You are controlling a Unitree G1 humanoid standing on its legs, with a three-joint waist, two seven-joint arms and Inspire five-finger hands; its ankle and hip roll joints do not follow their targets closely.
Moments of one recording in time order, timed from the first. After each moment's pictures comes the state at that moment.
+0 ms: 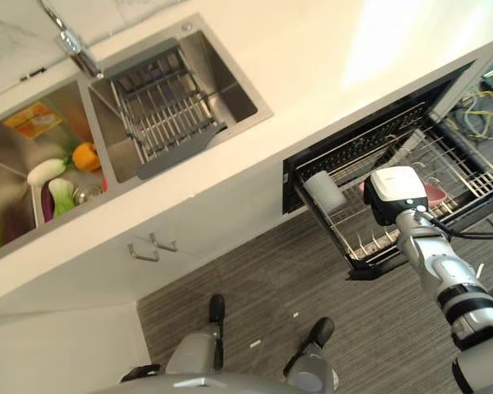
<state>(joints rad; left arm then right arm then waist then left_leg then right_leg) 0.09 0.20 -0.14 1.23 0.03 -0.05 0.10 -0.43 -0.91 0.46 0.66 -0.73 -0.03 -0.39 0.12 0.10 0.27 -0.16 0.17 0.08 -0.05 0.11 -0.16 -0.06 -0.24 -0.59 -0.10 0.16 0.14</state>
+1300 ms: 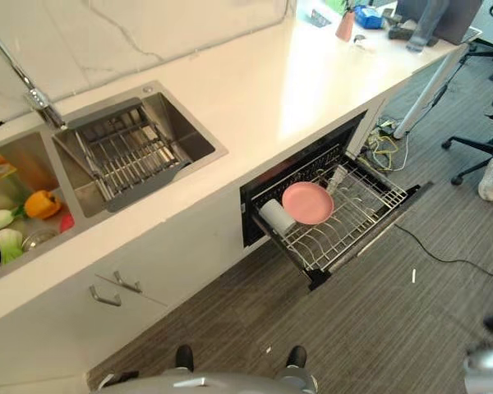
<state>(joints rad) 0.11 0.23 -0.04 1.24 0.05 -0.01 0.14 0.15 -0.60 -0.34 0.89 -0.20 0.07 -0.64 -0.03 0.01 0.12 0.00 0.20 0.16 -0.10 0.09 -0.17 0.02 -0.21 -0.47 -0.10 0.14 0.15</state>
